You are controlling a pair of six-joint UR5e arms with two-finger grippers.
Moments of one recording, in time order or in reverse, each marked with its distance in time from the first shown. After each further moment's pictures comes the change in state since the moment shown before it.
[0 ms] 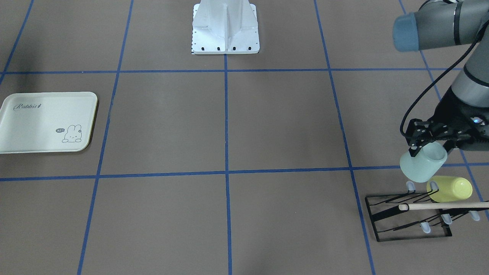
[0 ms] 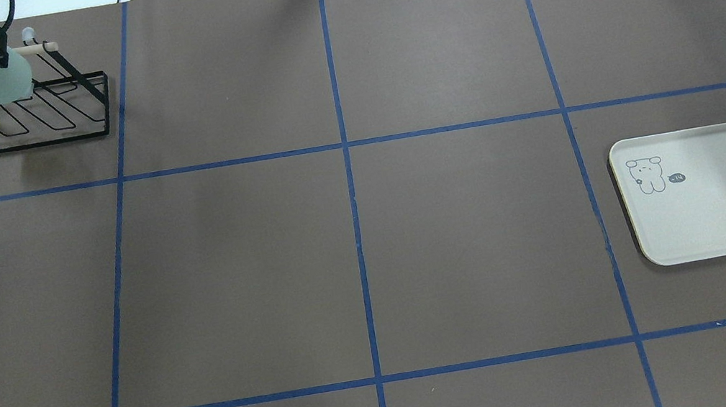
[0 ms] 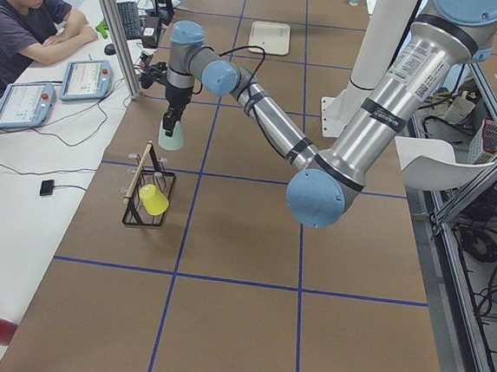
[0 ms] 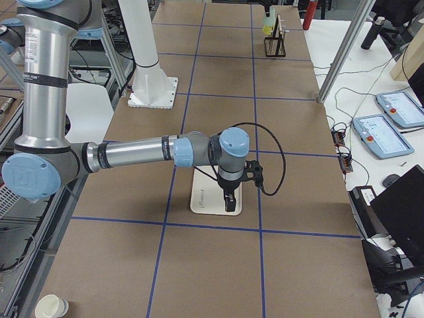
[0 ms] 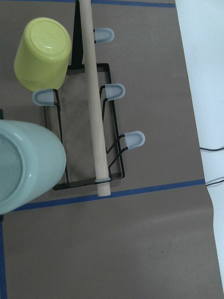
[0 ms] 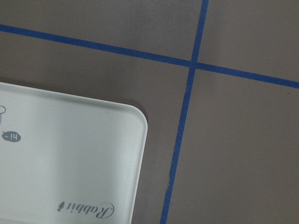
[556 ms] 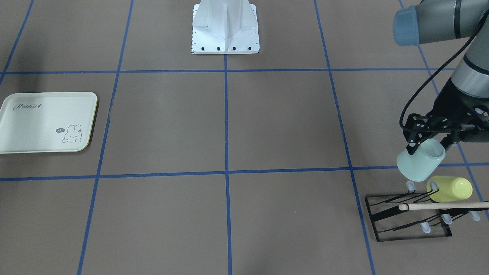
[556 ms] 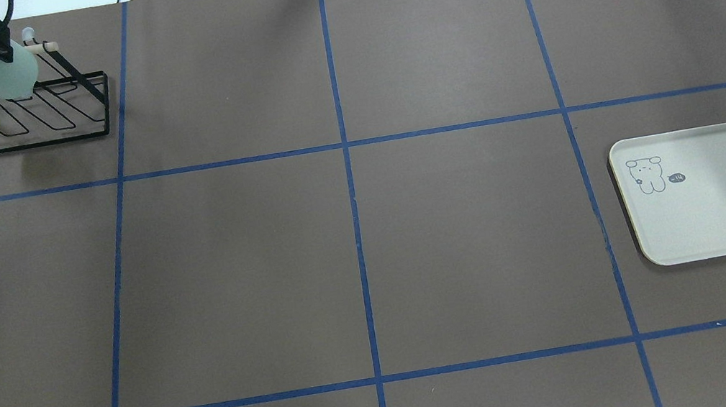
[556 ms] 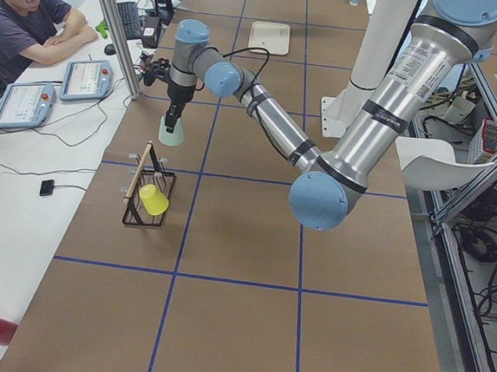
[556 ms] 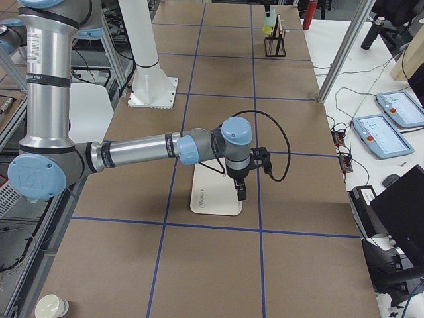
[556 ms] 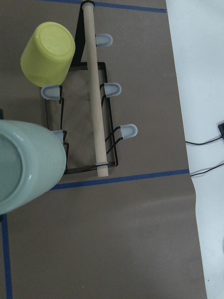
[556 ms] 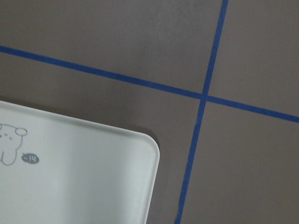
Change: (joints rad) left arm 0.010 0.032 -0.007 -0.131 0.000 -0.130; right arm -0.025 0.025 -0.001 0.243 0.033 0.220
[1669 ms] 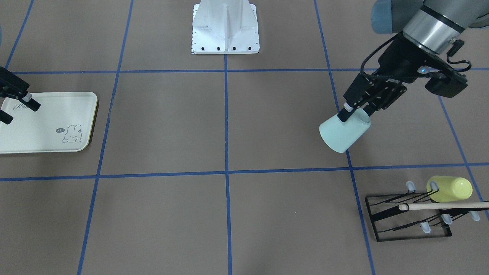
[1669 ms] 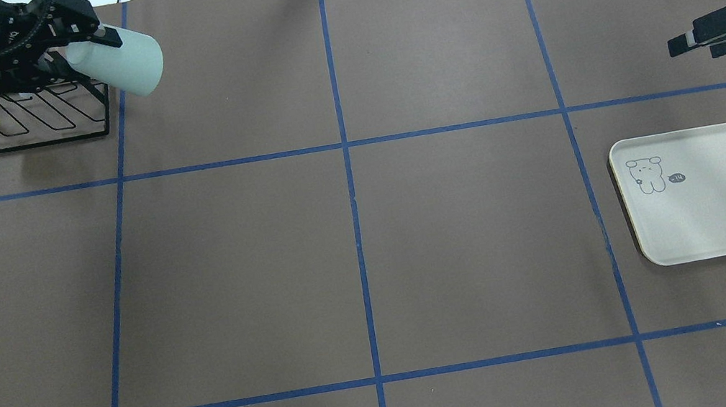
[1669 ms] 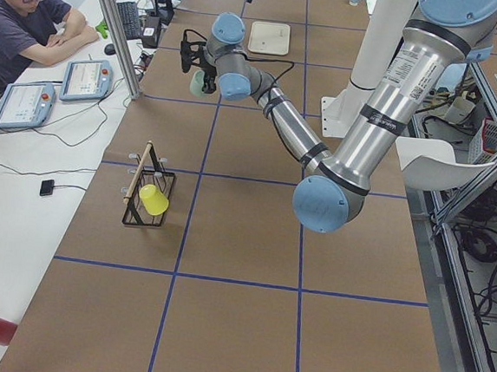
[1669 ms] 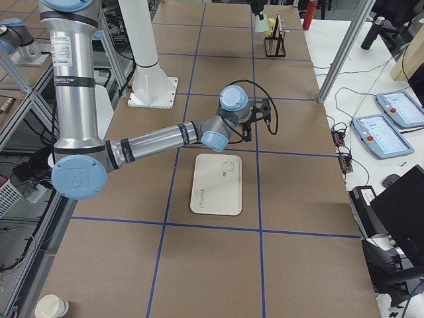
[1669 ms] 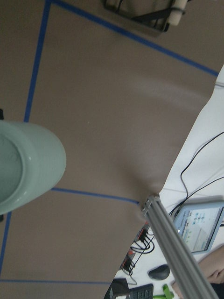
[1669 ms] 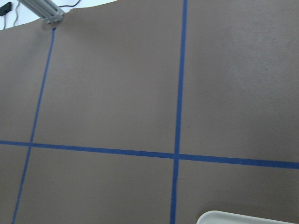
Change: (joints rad) left arm 0.105 0.035 -0.095 -0.547 -0.213 -0.840; right arm -0.230 0.124 -0.015 0.673 0.147 0.807
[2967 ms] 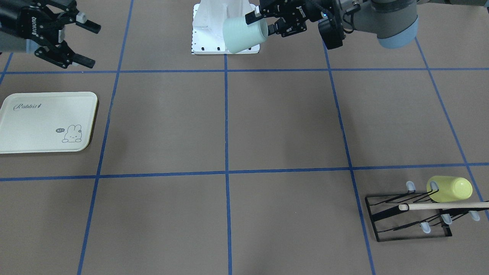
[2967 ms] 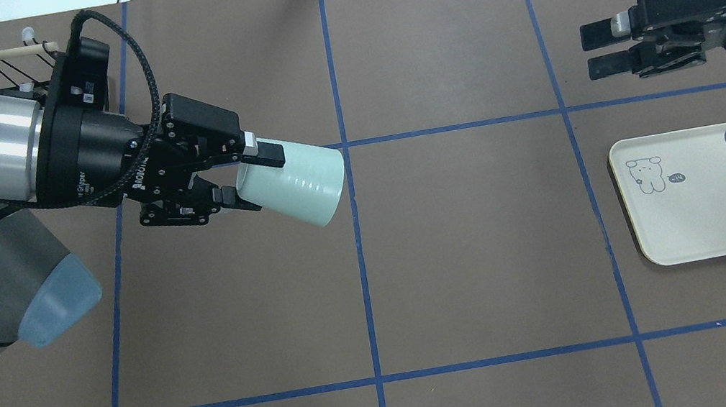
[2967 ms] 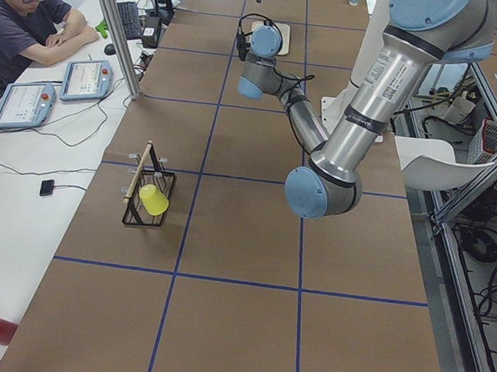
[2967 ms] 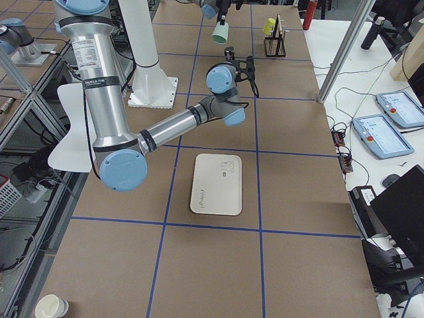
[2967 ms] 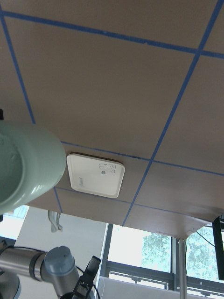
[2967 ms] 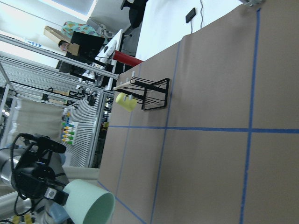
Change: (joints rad) left arm 0.272 -0.064 -0.004 -0.625 -0.081 -0.580; right arm -0.245 0.168 0.003 0.812 -0.209 0.853
